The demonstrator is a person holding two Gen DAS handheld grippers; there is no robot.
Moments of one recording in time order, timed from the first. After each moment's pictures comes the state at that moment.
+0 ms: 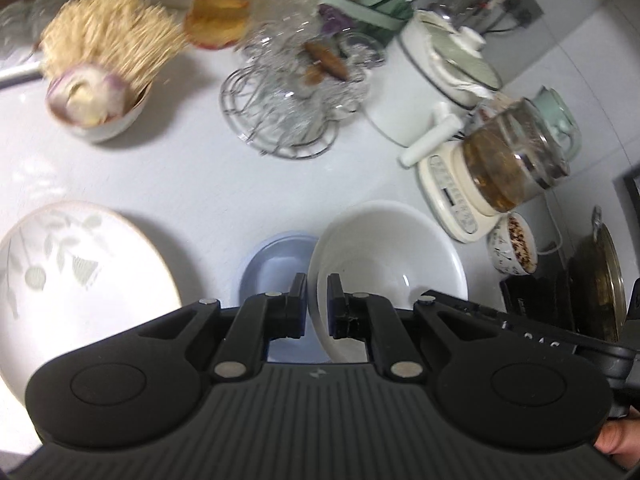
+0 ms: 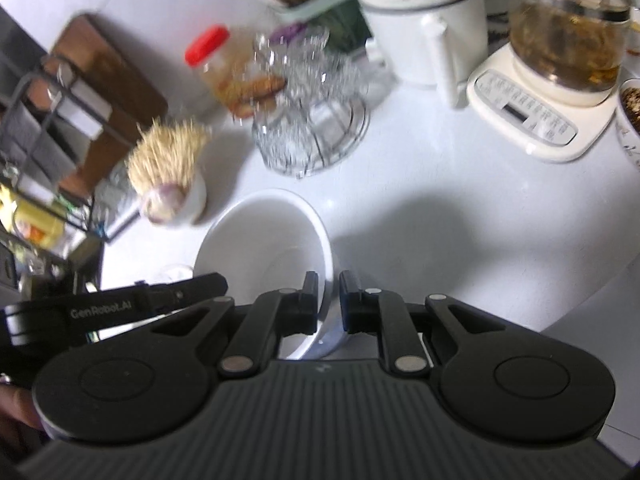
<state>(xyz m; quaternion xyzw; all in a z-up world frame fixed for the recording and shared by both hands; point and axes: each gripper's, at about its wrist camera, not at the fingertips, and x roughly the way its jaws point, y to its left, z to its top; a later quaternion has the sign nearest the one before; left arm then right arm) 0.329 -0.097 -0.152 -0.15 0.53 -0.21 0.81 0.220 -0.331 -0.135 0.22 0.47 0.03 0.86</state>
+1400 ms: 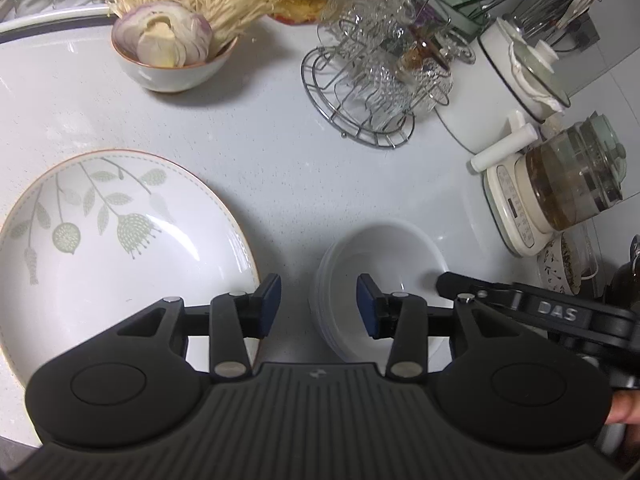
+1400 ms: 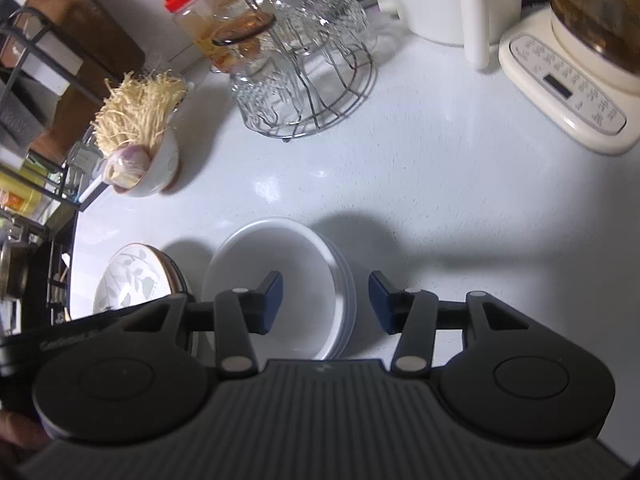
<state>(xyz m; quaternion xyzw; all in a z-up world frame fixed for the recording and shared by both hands) 0.333 -0.061 -0.200 -0.17 0.54 -0.14 0.81 0.264 -0.322 -0.186 0.20 0.51 0.04 0.83</state>
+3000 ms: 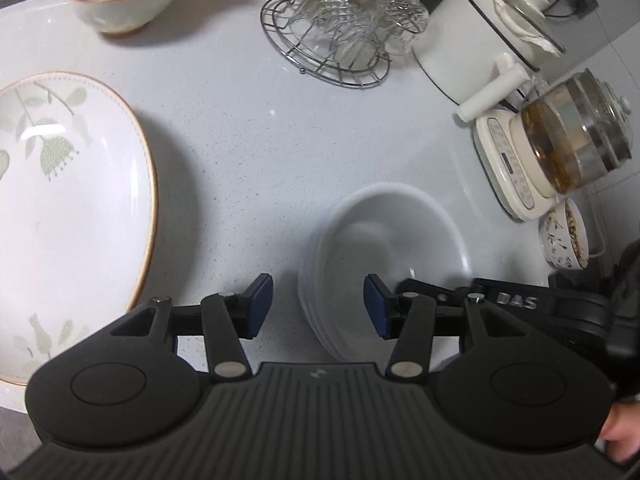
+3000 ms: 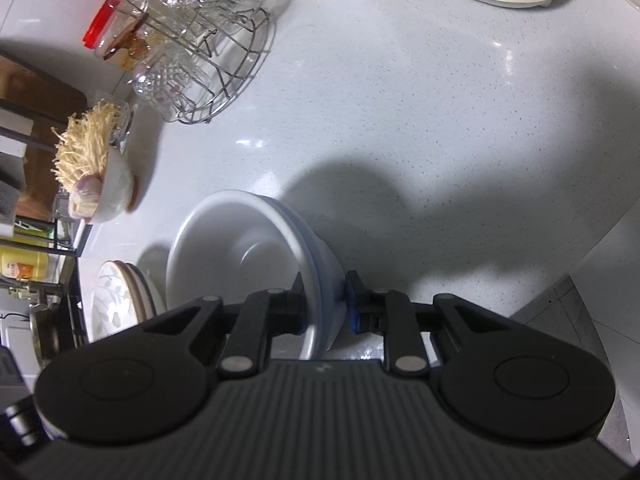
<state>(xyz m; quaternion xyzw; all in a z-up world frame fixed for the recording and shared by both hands) 0.305 -0.128 -0.237 -0.16 0.56 -0.14 0.80 0.227 -0.370 -0.240 0.33 0.53 0.00 0.79</state>
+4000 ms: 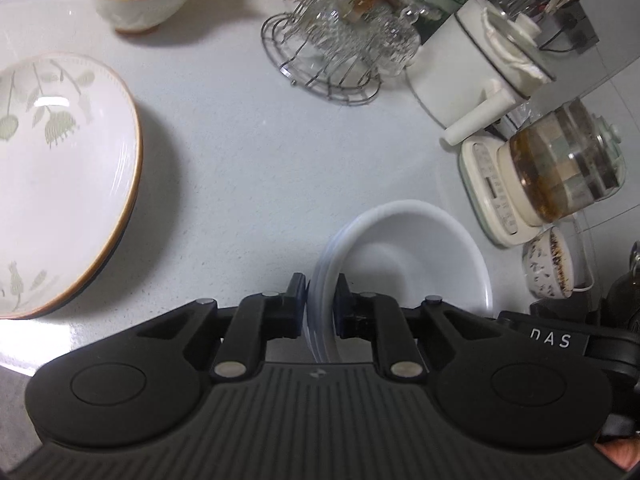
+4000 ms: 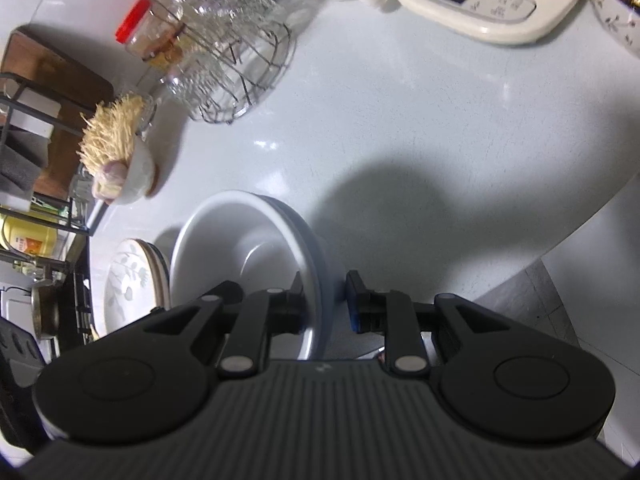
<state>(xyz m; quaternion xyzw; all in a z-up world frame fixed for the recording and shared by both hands) 0.282 -0.141 -0.220 -0.20 0.52 -0.11 0.82 0.205 -0.385 -0.207 0.30 0.52 0.03 0.80</state>
